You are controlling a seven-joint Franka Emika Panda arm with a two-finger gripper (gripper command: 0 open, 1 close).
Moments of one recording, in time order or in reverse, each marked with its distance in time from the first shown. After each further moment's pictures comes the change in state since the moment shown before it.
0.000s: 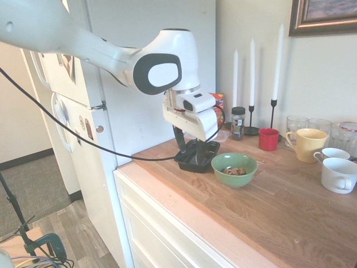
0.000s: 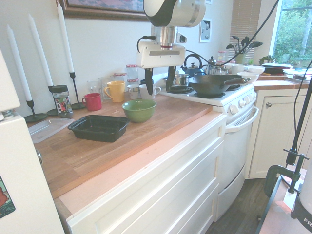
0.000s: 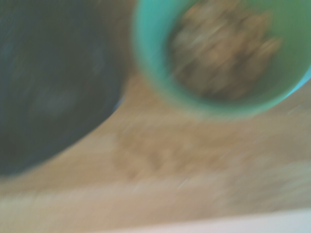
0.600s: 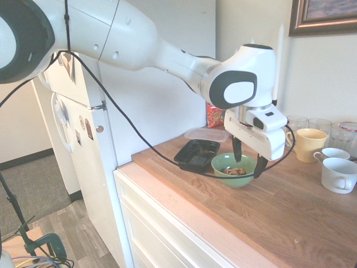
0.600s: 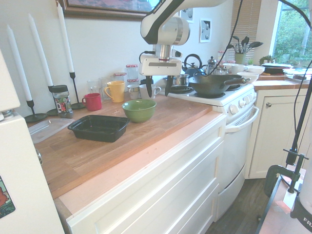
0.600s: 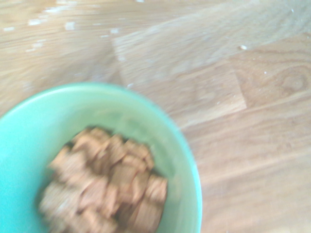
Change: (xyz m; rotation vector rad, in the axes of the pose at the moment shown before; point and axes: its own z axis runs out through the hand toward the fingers) arm 0.138 -0.013 0.086 -0.002 -0.056 0.178
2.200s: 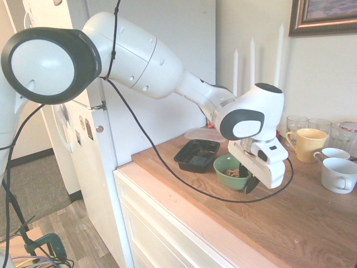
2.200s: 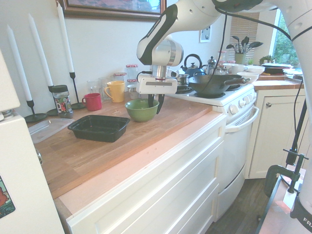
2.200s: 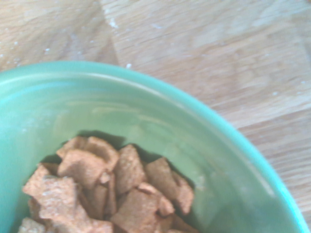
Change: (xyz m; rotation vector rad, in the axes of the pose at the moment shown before) arm 0.002 -0.011 0.074 -0.010 -0.081 -0.028
